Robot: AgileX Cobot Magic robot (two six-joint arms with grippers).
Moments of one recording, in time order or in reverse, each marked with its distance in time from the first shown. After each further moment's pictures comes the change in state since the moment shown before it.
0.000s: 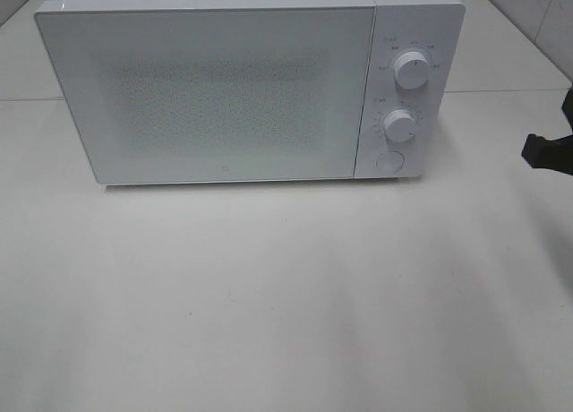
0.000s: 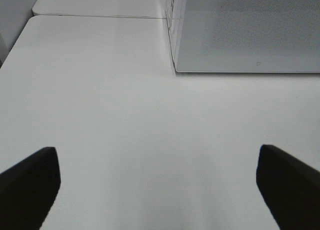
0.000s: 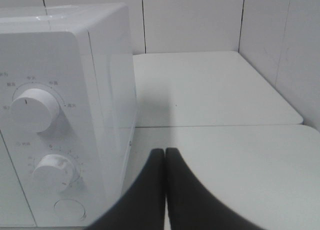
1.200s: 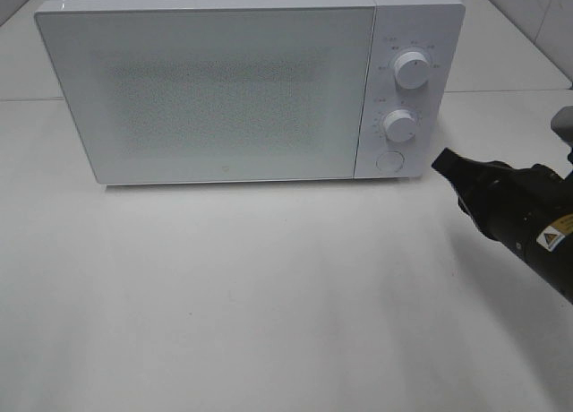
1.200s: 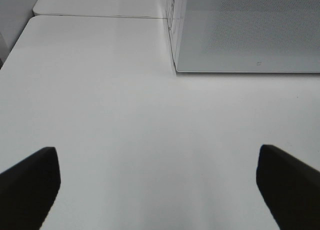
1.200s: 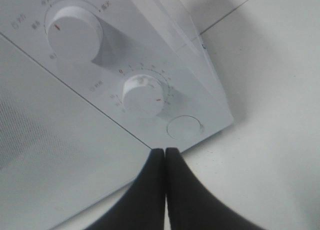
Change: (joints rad) left arm 0.000 0.000 0.000 0.001 0.000 0.000; right arm 0.395 0.298 -0.050 0.283 -0.086 0.644
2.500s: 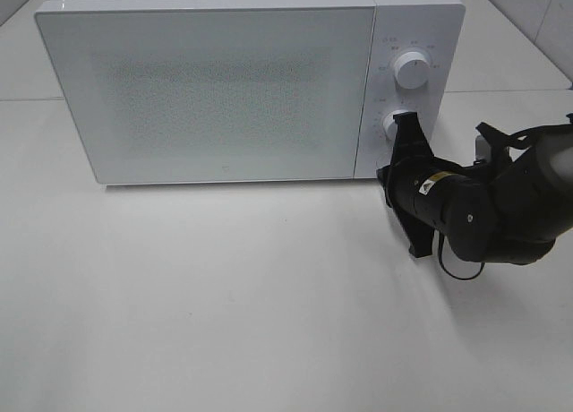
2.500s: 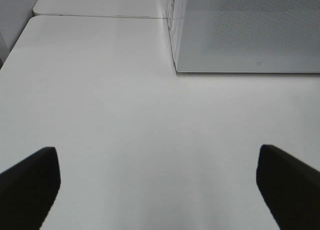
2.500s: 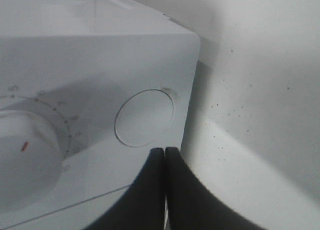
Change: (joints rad) left arm 0.000 0.000 0.000 0.000 0.000 0.000; right arm 0.000 0.346 -0.455 0.091 0.354 0.708
